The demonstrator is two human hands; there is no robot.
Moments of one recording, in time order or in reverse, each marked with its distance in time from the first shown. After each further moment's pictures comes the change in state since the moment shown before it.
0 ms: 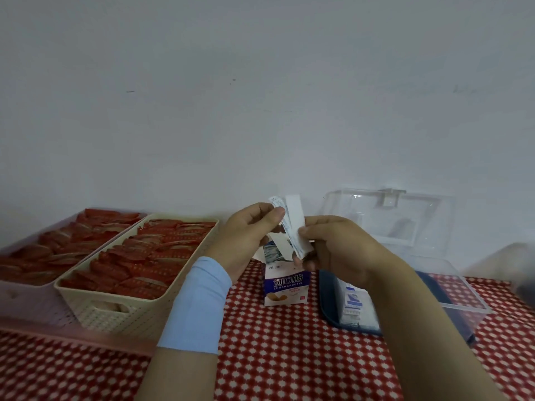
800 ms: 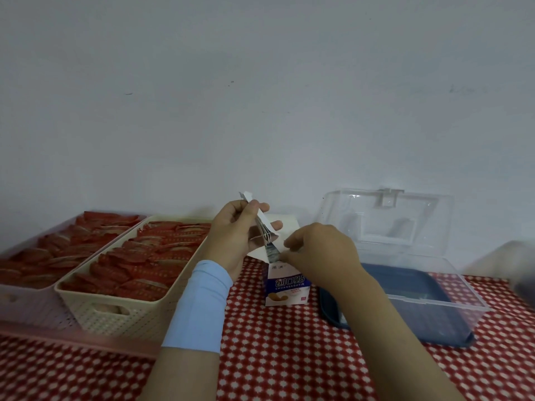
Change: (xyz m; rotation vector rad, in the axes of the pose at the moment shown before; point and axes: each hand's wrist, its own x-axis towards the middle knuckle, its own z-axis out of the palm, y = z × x) left_hand 0.002 -0.002 -0.003 -0.231 0.241 -0.007; right_hand 0.017 0.019 0.019 -1.295 0.437 -0.123
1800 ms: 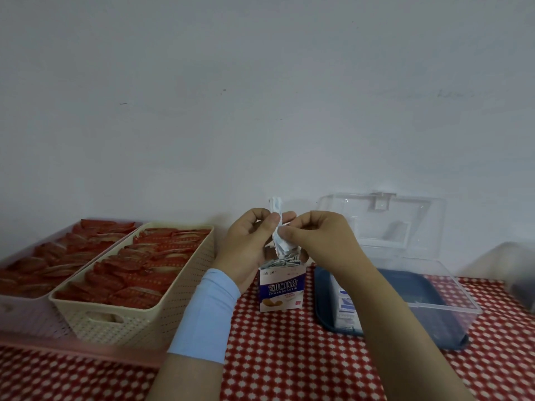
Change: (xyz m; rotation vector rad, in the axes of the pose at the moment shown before) left_hand -0.009 -0.004 0.021 0.042 -0.230 -0.044; right_hand -0.007 0.005 -0.025 0.984 0.063 0.120
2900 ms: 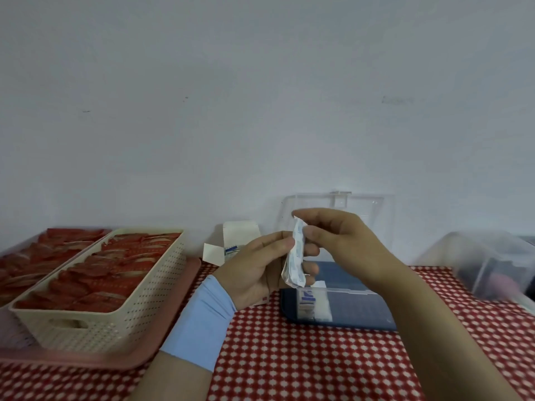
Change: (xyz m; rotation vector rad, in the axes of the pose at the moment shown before) left_hand -0.018 -0.017 0.054 -0.287 -0.543 -0.240; right_hand -0.035 0.002 -0.091 -0.053 -0.147 -0.157
